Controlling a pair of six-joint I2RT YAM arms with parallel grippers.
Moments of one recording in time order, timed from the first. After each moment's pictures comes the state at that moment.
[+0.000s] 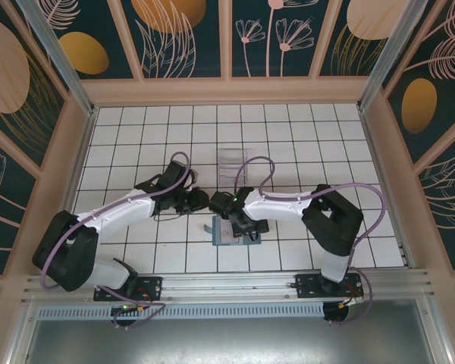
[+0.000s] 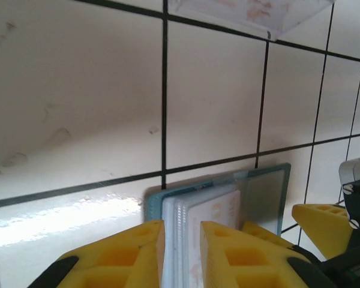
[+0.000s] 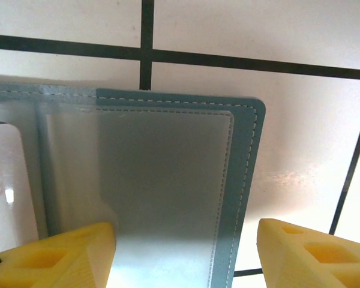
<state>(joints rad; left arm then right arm) -0.60 1.41 0.78 -0.36 0.33 -0.82 1.07 1.79 1.11 -0.94 0.23 0.92</state>
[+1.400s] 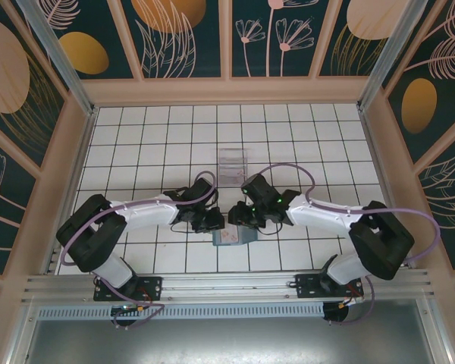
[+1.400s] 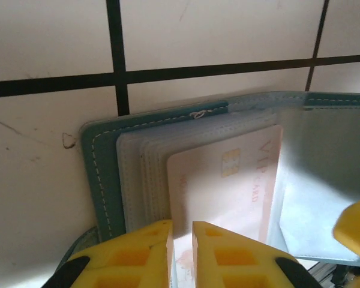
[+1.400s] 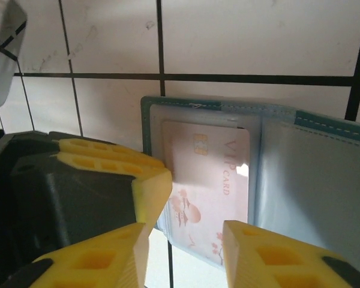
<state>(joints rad) -0.80 1.60 0.77 -0.30 0.36 -0.92 0.85 1.46 0.76 -0.30 -0.33 0.93</state>
